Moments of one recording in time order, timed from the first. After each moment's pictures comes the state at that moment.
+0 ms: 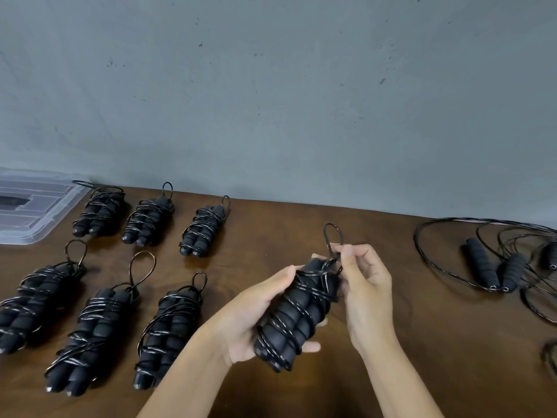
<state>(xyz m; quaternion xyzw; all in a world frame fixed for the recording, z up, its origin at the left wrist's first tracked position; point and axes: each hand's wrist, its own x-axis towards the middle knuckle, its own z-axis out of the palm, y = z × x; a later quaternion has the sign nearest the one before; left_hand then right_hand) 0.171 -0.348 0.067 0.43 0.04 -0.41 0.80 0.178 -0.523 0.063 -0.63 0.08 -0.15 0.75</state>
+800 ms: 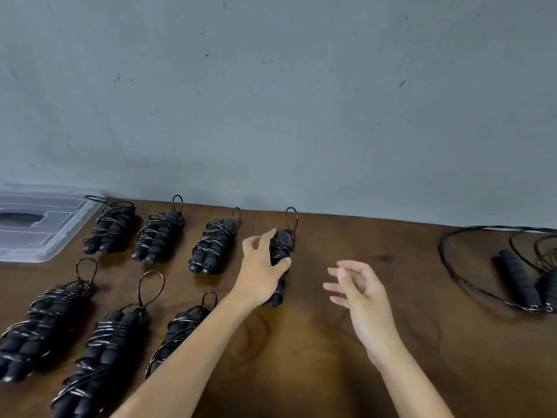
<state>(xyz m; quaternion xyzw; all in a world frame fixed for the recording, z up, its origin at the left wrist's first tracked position) 0.289 -0.338 0.009 0.88 0.01 -0.04 0.48 0.217 -0.531 0.027 -0.74 0.11 -0.04 0.66</state>
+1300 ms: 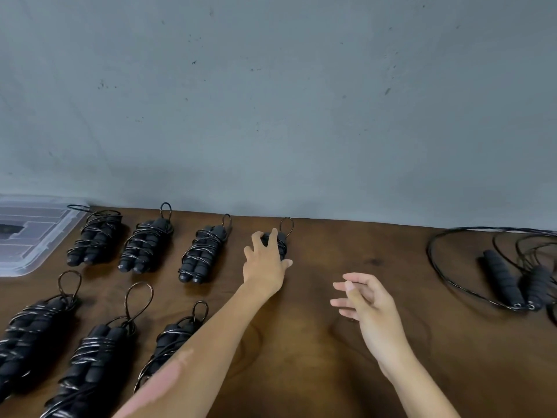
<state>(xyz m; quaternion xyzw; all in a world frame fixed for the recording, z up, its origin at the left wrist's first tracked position) 0.341 -0.375 -0.018 0.97 0.02 -0.05 0.22 0.210 -0.555 0.025 -0.75 0.14 -0.05 0.64</state>
